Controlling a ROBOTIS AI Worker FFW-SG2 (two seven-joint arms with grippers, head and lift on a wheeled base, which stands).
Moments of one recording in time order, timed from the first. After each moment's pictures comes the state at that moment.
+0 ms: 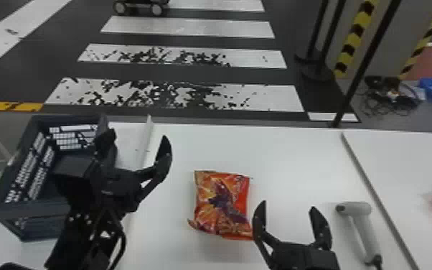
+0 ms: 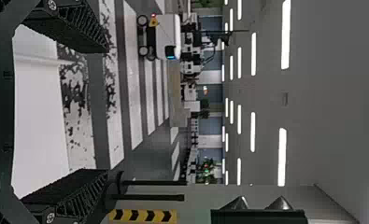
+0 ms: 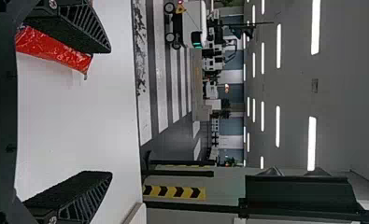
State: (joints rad) left arm 0.39 0.21 -0.18 -2.13 0.07 0.10 0.12; right arm 0.45 -0.09 0.34 -1.69 0.03 -0.28 -0.47
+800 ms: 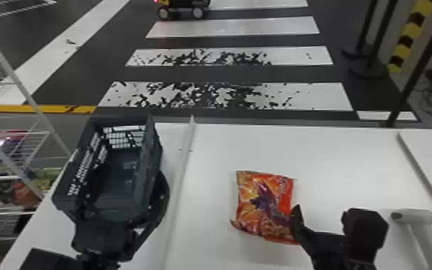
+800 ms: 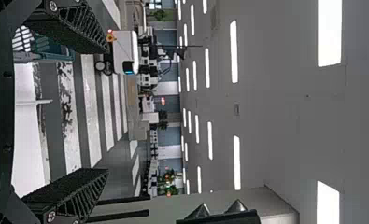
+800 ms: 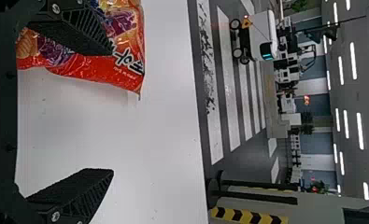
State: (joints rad) left arm 0.67 0.24 -0.01 -2.03 0.09 -0.45 0.03; right arm 0.42 -0.07 0.27 -1.93 -0.20 0.32 -0.33
